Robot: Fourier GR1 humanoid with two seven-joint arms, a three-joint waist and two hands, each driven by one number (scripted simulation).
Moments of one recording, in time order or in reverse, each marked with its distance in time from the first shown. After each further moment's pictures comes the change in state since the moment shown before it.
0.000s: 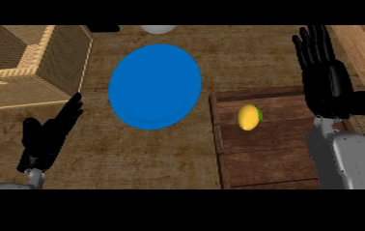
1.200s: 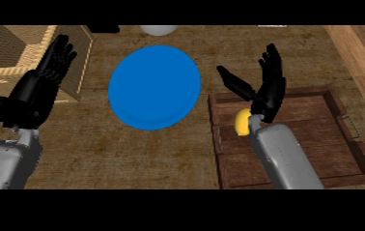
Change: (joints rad) left arm -0.263 -0.031 0.112 -0.085 -0.016 -0.020 -0.102; right arm -0.095 0.157 0.217 0.313 0.124 -0.791 0.052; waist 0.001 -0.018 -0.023
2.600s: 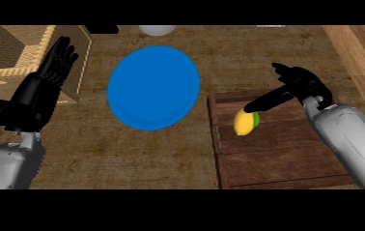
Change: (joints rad) left arm 0.017 -0.043 0.022 -0.032 -0.041 -0.016 0.018; right arm -0.115 -0.498 0.211 -0.102 -0.110 0.768 1.027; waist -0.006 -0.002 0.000
